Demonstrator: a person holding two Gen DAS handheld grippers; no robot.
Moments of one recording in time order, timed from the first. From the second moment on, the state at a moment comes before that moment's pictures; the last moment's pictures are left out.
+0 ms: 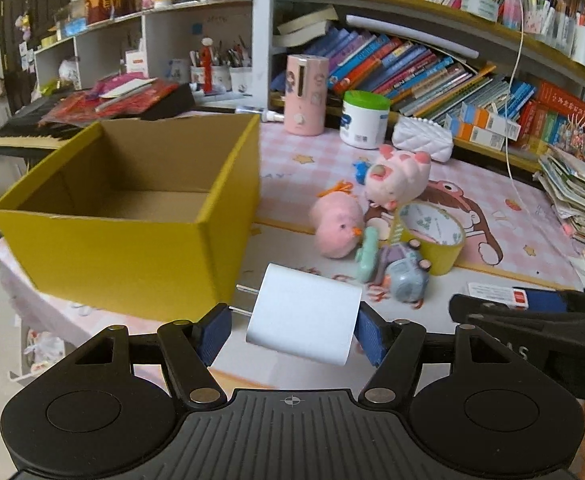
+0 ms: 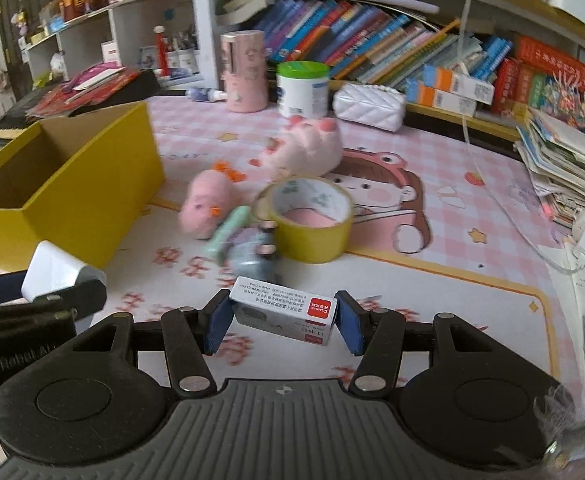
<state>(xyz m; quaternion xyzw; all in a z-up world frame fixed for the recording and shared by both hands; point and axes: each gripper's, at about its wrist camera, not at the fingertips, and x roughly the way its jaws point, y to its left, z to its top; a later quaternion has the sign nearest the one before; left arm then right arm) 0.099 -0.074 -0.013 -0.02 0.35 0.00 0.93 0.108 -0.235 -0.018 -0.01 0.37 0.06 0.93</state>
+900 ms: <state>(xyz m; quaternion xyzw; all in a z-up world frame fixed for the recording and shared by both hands) -0.005 0.114 -0.007 0.00 0.35 0.01 0.94 -0.003 -0.037 -0.027 0.00 0.38 0.09 0.92</state>
